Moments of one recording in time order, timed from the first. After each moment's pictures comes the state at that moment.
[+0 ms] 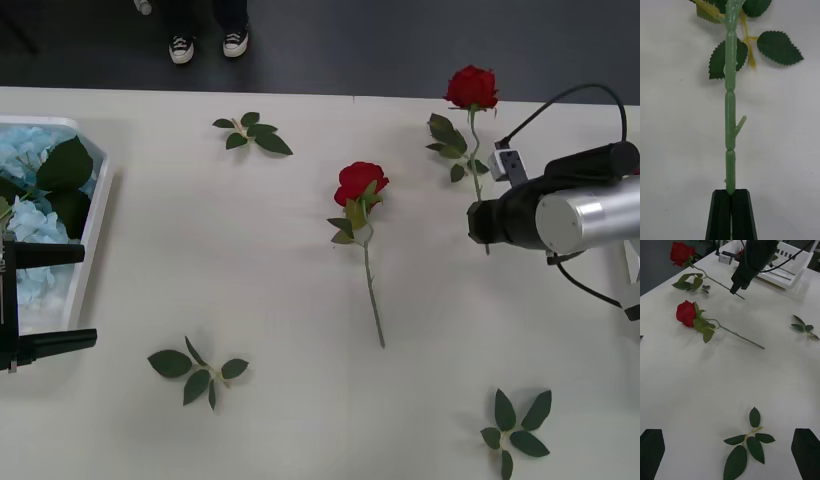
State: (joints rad) right arm -0.38 -0.52 0.13 -1.54 -0.53 1.11 1.49; left arm 0.13 0.55 0.57 -2.09 1.68 1.63 -2.67
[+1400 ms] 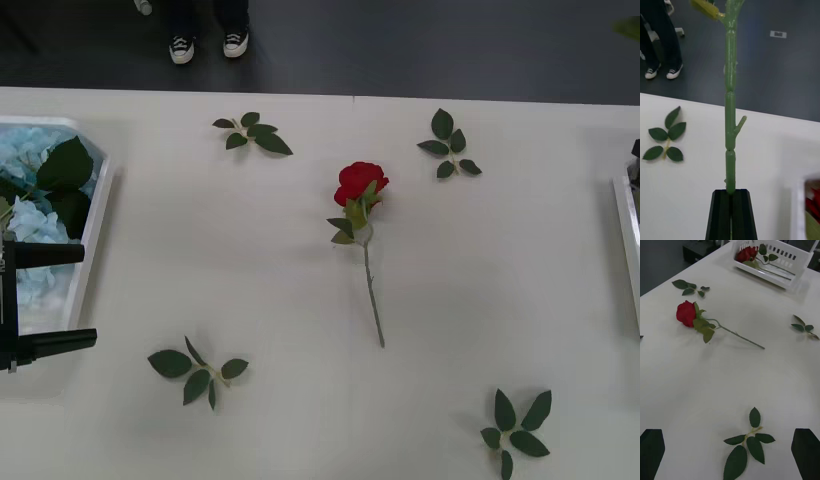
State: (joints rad) right arm 0.05 -1.14 -0.02 -1.79 -1.02 0.37 1.52; left arm 0.13 0.55 0.57 -2.09 1.68 1.63 -2.67
